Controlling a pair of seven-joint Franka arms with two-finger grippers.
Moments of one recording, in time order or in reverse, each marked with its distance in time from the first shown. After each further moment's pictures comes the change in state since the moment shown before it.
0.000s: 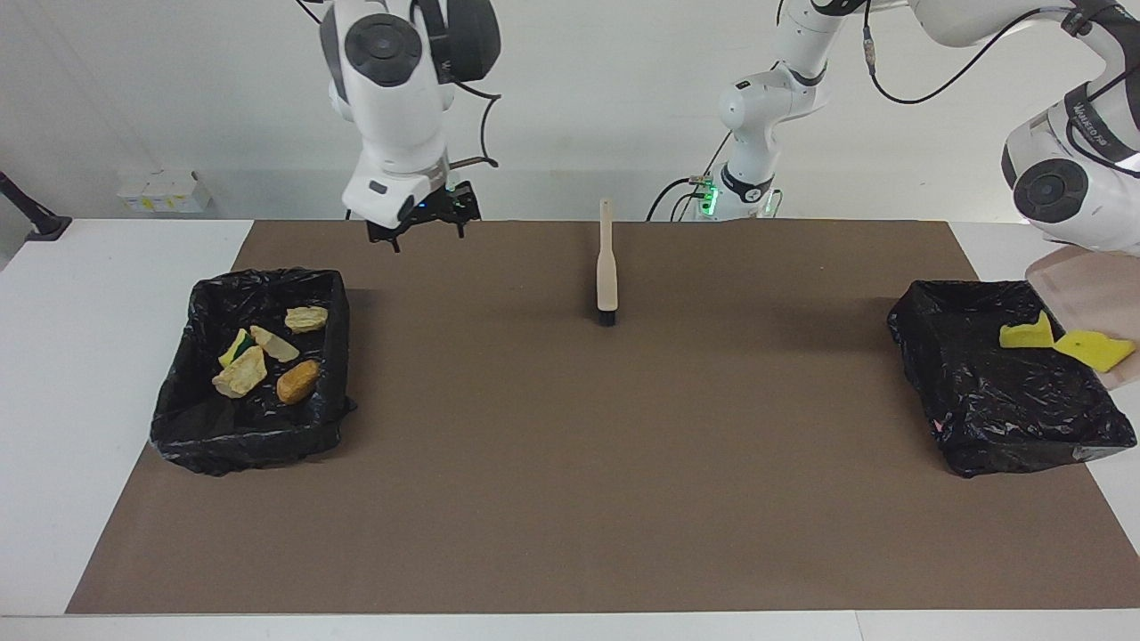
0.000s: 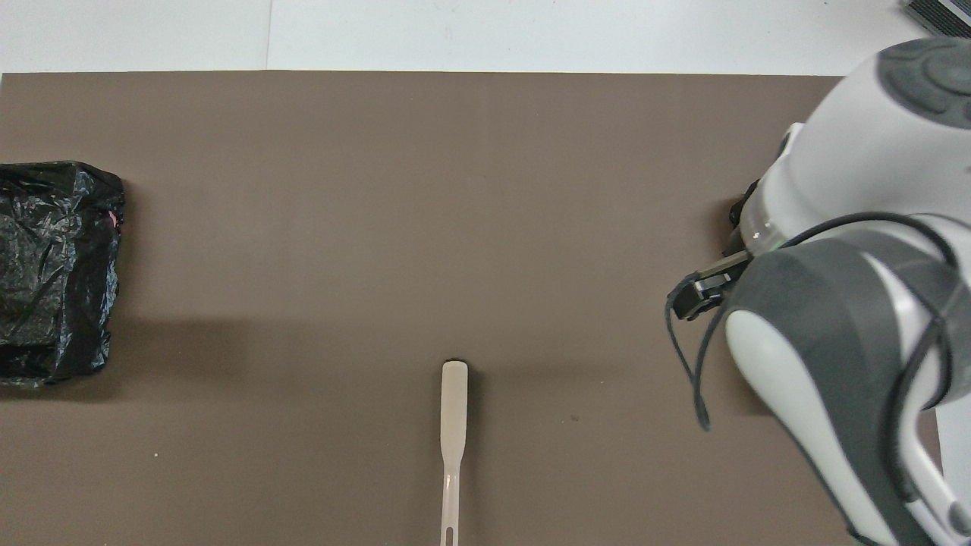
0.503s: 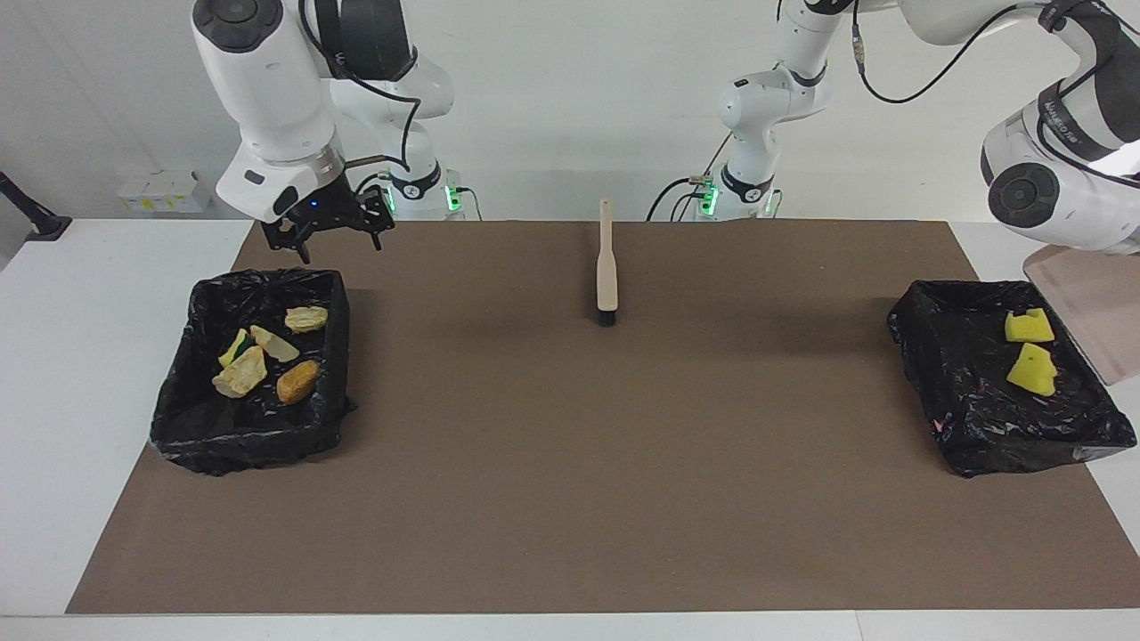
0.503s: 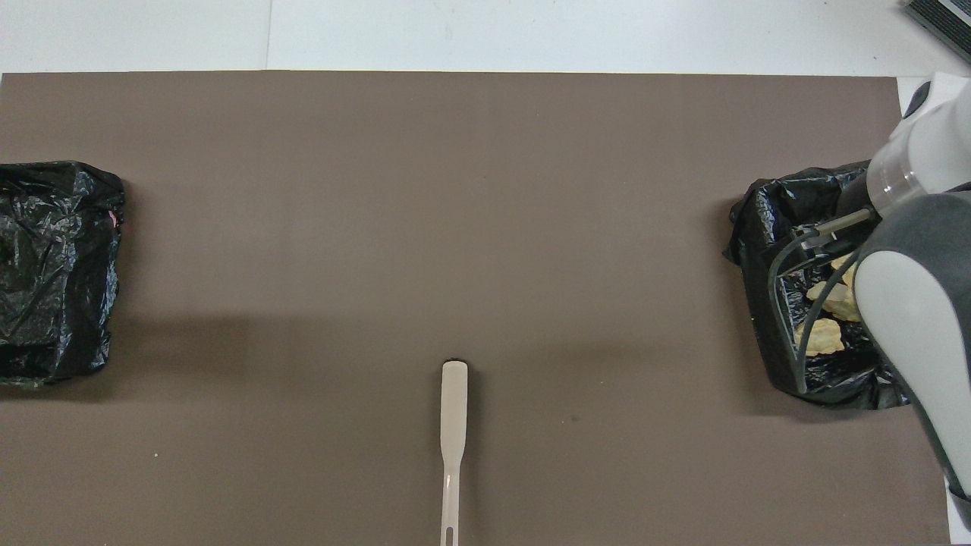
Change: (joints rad) left arm -0.049 -0.005 -0.002 0.013 0.028 -0.058 -0.001; right arm -0.113 0.000 -0.009 0.051 -0.048 0.039 -0.082
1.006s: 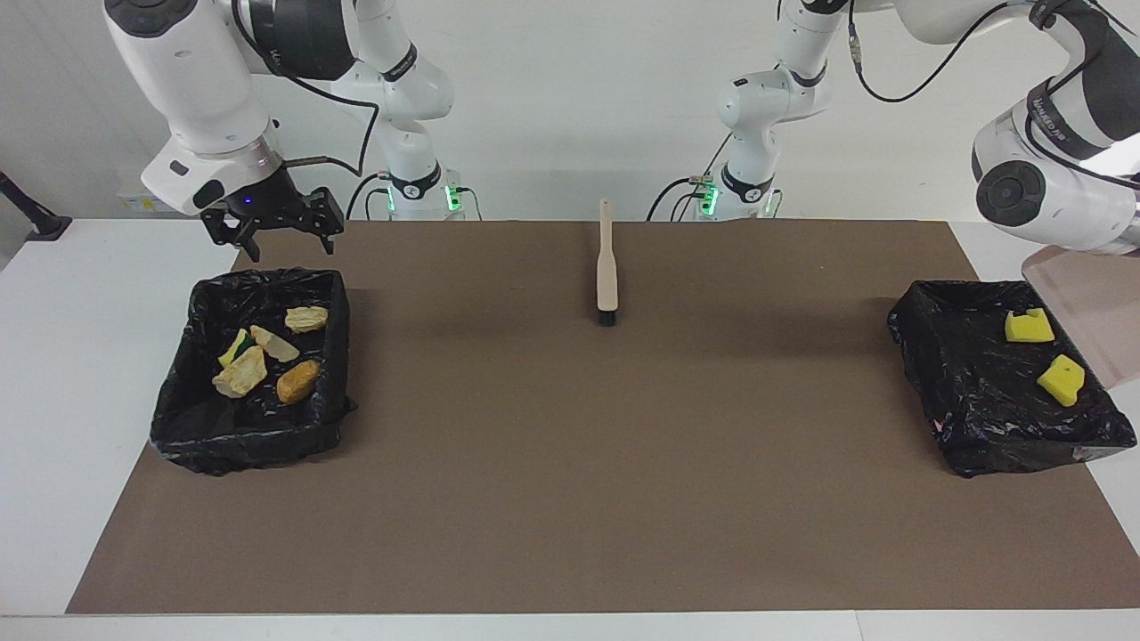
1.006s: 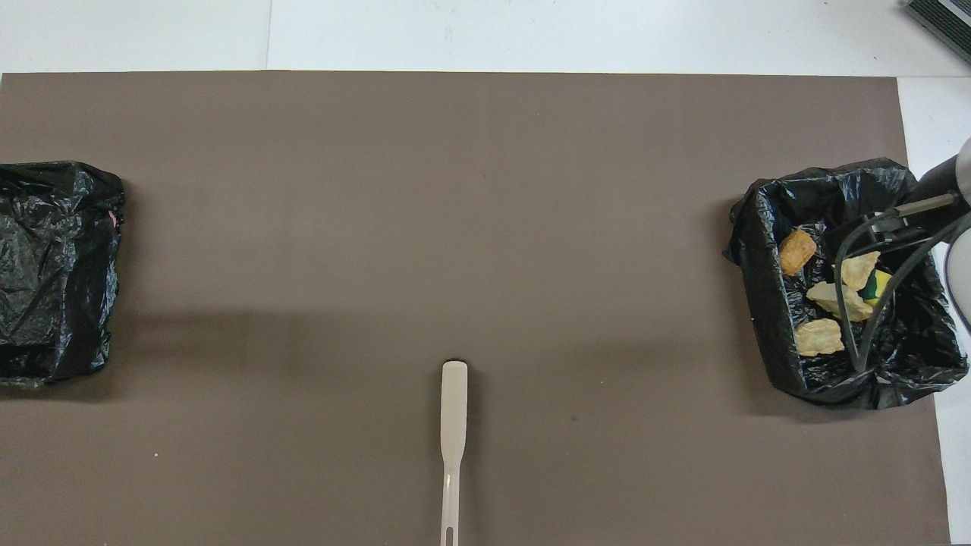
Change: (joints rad) left arm -0.063 0.002 -0.006 0.014 -0.049 -0.034 -0.001; right arm -0.068 -0.011 -0.024 -0.004 0.002 0.027 0.000
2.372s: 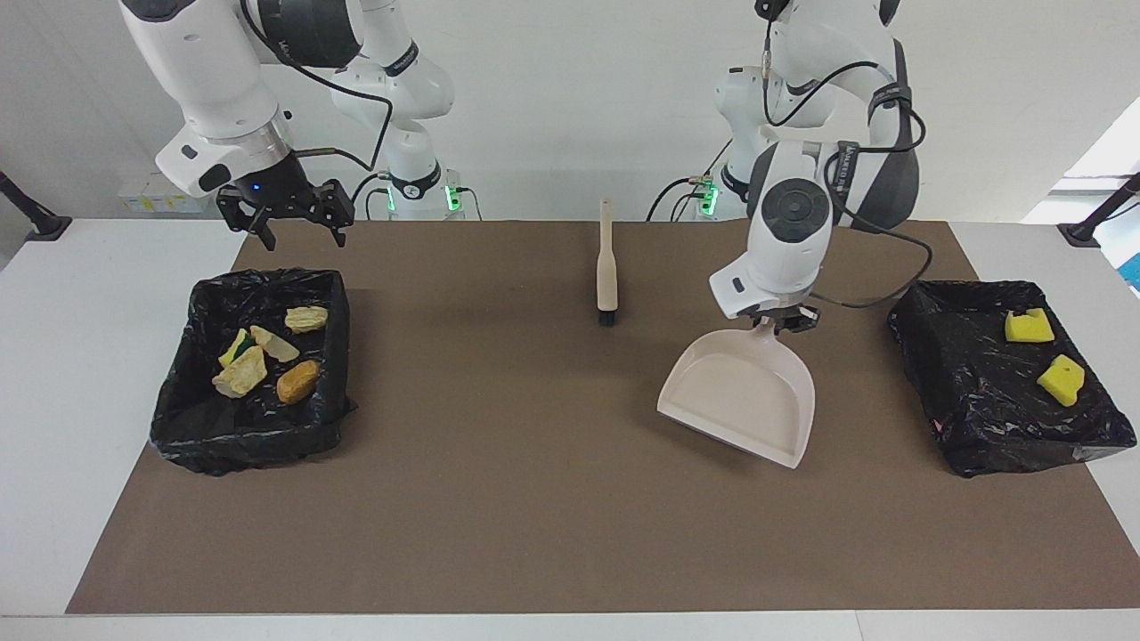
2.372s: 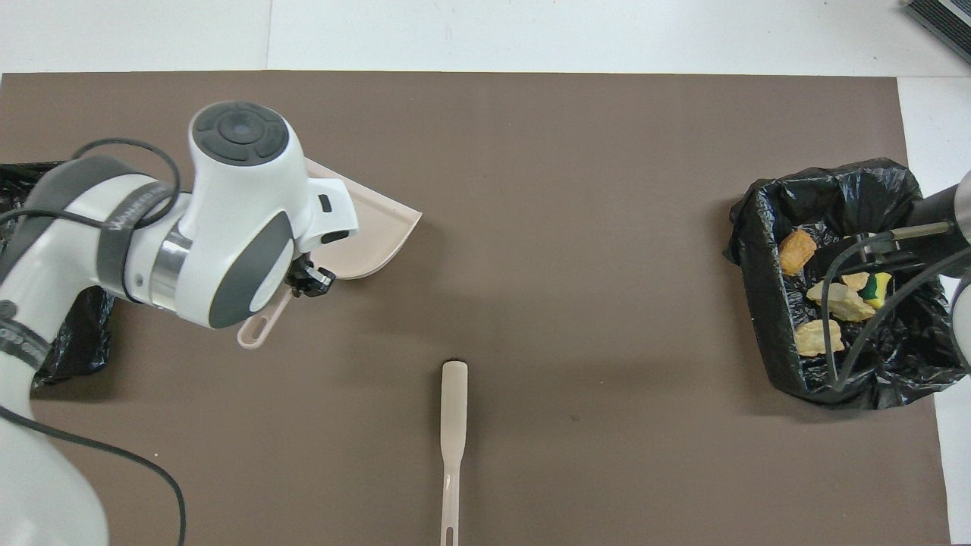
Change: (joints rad) left arm -0.504 0.128 -0.013 0.027 -1.138 -0.076 -1.369; right arm 0.071 -0.104 -0.082 -0.150 0.060 0.077 0.094
